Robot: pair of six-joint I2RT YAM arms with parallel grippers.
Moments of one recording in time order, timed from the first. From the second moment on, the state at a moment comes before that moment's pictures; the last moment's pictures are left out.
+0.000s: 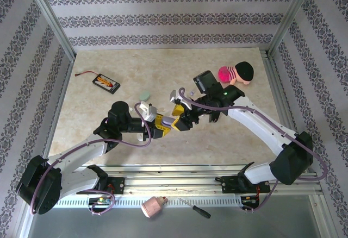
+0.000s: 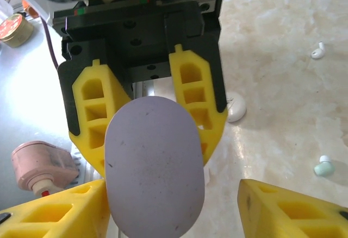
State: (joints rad) left arm -0.54 1.09 0.50 0.37 0.92 -0.03; right arm 0.61 1.40 1.26 -0.83 -0.83 -0.44
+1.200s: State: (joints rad) left arm -0.54 1.09 0.40 0.53 0.75 0.05; right arm 0.31 1.20 0.93 -0.22 -0.40 0.15
